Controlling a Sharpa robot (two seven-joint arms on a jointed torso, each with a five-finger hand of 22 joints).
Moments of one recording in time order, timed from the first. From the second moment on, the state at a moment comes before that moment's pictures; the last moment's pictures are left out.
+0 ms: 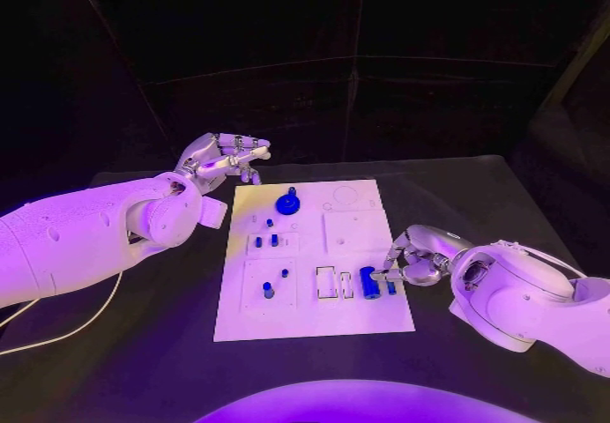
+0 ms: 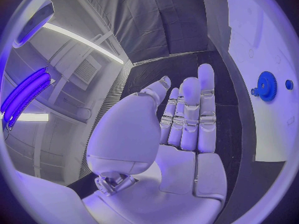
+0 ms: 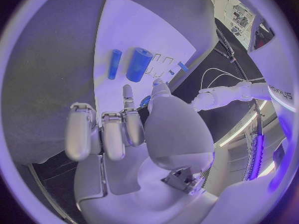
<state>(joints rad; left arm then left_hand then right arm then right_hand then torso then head) 1.23 -0.86 -0.10 1.40 -0.05 -0.17 0.45 1.38 -0.08 0.28 0.07 0.10 1.01 0.18 0.11 0.08 1.07 0.11 0.26 0.10 1.21 0.02 1.00 0.49 0.17 1.22 0.13 0.53 0.67 1.06 -1.06 -0.07 1.93 -1.42 -0.33 -0.54 1.22 -0.08 -0.18 0.29 0.28 1.01 0.09 0.33 0.15 1.46 0.01 1.41 1.31 1.47 -0.05 1.52 1.31 0.08 1.44 0.06 1.43 1.27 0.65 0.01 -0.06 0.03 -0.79</state>
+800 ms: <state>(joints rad) 1.23 -0.86 -0.10 1.40 -0.05 -0.17 0.45 1.38 -0.08 0.28 0.07 0.10 1.01 0.18 0.11 0.08 1.07 0.11 0.26 0.10 1.21 0.02 1.00 0.49 0.17 1.22 0.13 0.53 0.67 1.00 -0.97 -0.07 1.86 -1.47 -0.27 -0.56 1.22 -0.07 -0.18 0.29 0.28 1.01 0.09 0.34 0.15 1.46 0.01 1.41 1.31 1.47 -0.05 1.52 1.31 0.08 1.45 0.05 1.43 1.27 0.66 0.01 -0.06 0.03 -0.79</state>
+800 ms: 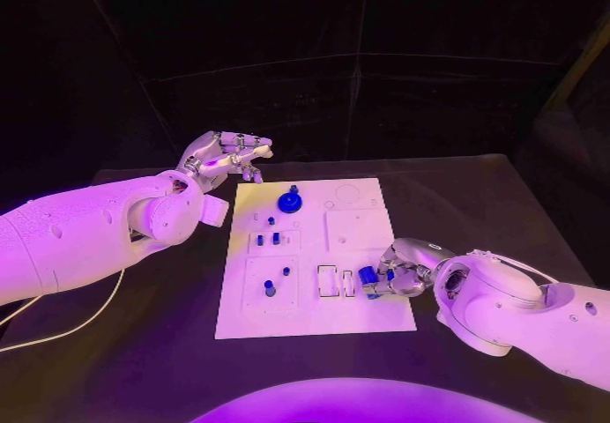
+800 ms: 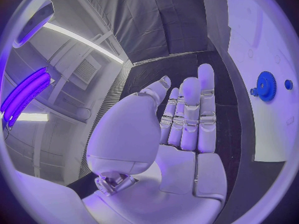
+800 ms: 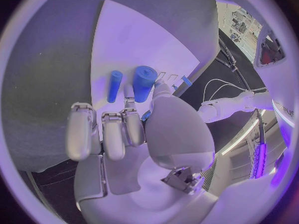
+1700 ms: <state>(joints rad) 1.23 -0.87 -0.10 1.40 -0.05 -0.17 0.45 1.38 -0.08 0.28 0.07 0.10 1.01 0.18 0.11 0.08 1.07 0.11 0.26 0.10 1.21 0.02 1.00 0.49 0.17 1.22 0.13 0.53 0.67 0.99 -0.97 -0.07 1.87 -1.46 -0.38 -0.56 1.30 -0.01 -0.18 0.28 0.58 0.99 0.08 0.39 0.22 1.46 0.00 1.41 1.31 1.47 -0.06 1.52 1.31 0.06 1.45 0.04 1.44 1.29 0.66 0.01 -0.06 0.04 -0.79</state>
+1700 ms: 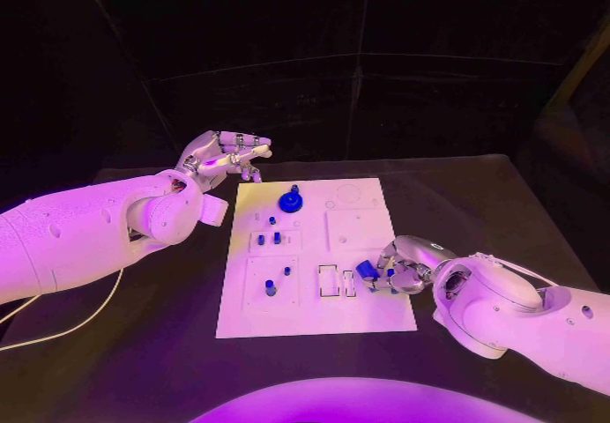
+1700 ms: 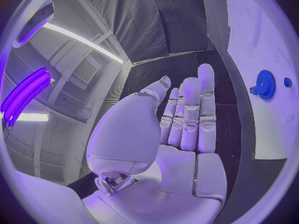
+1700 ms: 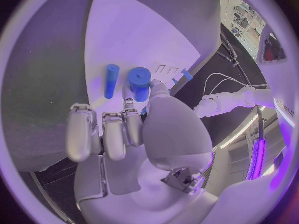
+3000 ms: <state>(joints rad) 1.23 -0.87 -0.10 1.41 -0.05 -0.16 0.45 1.38 -0.08 0.28 0.07 0.10 1.01 0.18 0.11 0.08 1.07 0.11 0.26 0.10 1.21 0.02 1.00 0.49 0.17 1.22 0.13 0.53 0.67 0.99 -0.83 -0.07 1.86 -1.20 -0.49 -0.55 1.26 0.01 -0.21 0.29 0.56 1.01 0.07 0.40 0.26 1.46 -0.01 1.41 1.31 1.47 -0.07 1.53 1.31 0.06 1.46 0.04 1.44 1.30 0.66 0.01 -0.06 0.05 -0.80</state>
